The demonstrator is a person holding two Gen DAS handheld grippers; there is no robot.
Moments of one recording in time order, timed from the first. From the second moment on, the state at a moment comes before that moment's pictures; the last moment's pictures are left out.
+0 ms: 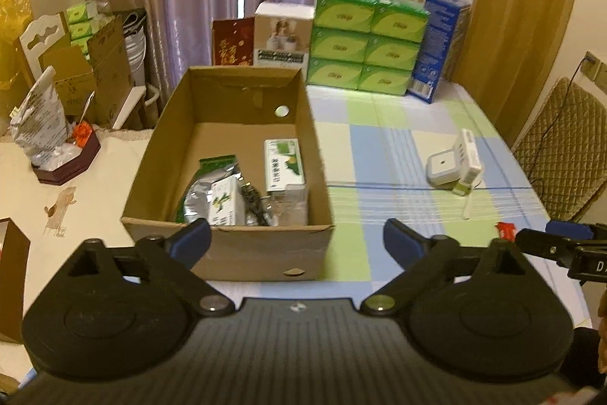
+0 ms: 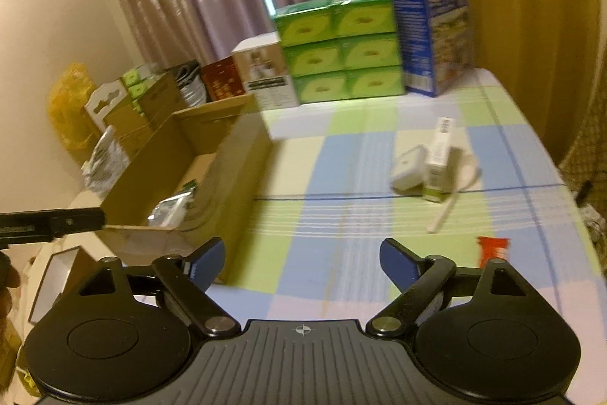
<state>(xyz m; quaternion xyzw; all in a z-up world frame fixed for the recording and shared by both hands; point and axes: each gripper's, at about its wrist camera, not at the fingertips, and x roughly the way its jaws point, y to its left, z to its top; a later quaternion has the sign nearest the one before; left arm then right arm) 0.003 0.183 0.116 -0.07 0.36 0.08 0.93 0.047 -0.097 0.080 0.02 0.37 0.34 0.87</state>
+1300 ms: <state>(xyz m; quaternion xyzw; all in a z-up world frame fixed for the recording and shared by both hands) 0.129 -0.004 0.022 0.02 0.42 -0.09 0.90 0.137 -0.255 0.008 0.03 0.42 0.20 0.88</state>
